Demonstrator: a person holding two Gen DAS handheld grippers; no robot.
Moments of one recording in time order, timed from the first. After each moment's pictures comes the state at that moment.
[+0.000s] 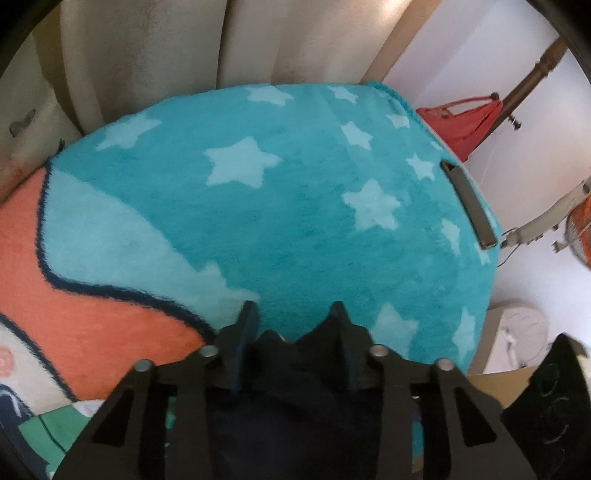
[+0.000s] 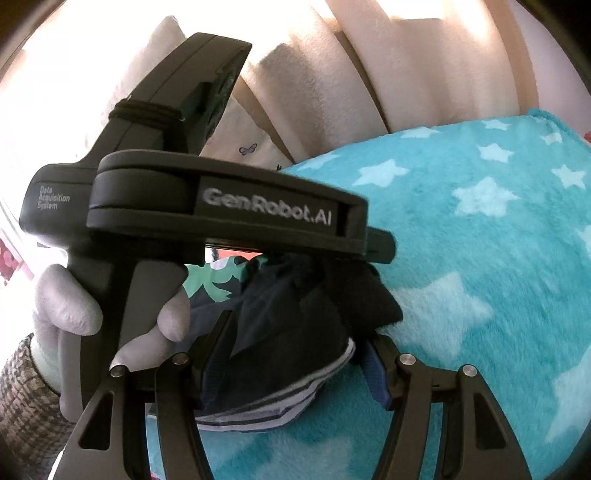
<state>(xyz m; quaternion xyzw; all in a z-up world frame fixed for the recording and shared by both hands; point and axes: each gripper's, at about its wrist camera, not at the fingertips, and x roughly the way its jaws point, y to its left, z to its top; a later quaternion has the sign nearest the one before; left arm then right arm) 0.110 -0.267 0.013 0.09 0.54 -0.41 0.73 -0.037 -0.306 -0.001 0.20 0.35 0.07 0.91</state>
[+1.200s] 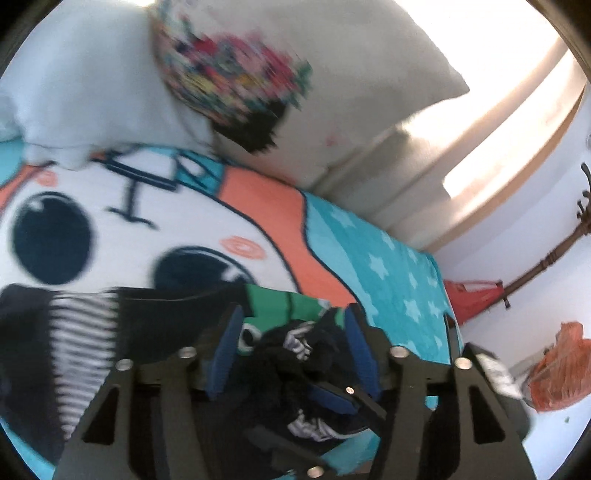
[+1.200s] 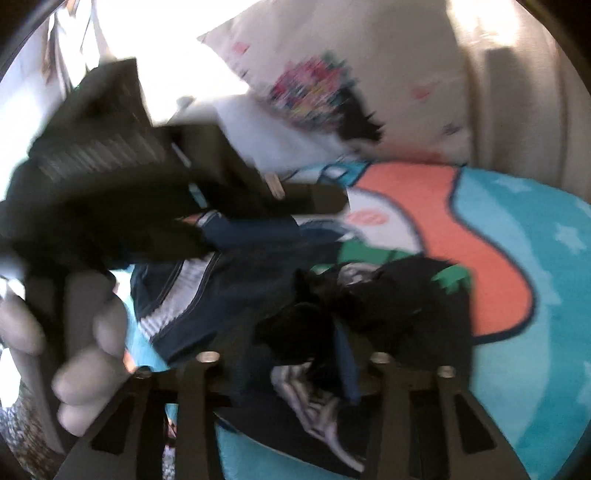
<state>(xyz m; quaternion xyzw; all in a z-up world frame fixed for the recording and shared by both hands) 0.066 0.016 0.063 -0.22 0.43 -0.25 0.84 -0.002 -0.131 0.024 0.05 0.39 0.26 0.88</state>
